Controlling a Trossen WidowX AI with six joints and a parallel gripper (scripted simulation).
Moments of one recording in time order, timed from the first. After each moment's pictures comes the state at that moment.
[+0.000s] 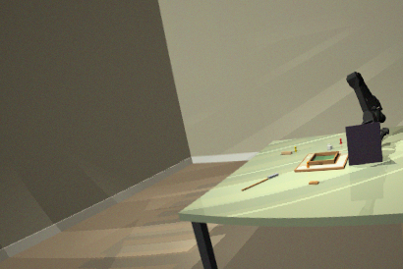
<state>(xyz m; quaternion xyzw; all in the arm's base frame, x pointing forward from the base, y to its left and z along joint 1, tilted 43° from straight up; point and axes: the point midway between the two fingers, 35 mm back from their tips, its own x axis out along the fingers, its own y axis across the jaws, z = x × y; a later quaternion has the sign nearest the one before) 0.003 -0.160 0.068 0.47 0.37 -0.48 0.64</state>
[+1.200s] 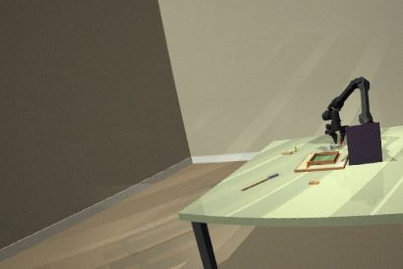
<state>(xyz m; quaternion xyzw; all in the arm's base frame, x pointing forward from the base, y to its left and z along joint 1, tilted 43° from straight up) 0.249 -0.204 0.154 0.00 0.56 -0.40 0.72</state>
